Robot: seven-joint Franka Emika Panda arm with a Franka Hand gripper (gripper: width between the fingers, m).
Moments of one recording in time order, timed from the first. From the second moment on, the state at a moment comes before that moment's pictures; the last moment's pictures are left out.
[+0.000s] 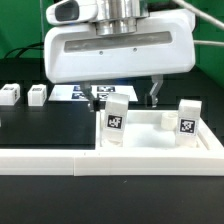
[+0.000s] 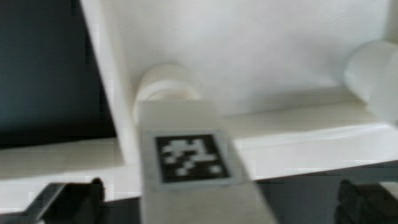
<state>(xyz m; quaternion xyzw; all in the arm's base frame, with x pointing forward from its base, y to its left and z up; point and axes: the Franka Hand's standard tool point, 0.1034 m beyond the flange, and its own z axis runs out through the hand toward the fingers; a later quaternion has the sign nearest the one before) 0.626 0.005 0.082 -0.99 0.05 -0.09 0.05</state>
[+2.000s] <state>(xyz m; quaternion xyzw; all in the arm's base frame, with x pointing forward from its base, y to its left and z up) 0.634 -0.006 0.078 -0.94 0.33 0.00 0.03</state>
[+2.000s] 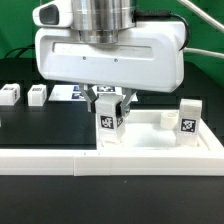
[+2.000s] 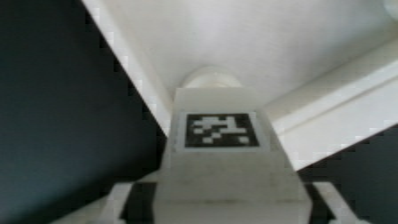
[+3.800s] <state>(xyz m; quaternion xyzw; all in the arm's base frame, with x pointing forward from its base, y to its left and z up) 0.623 0.000 0.081 -0.91 0.41 -0.05 0.04</state>
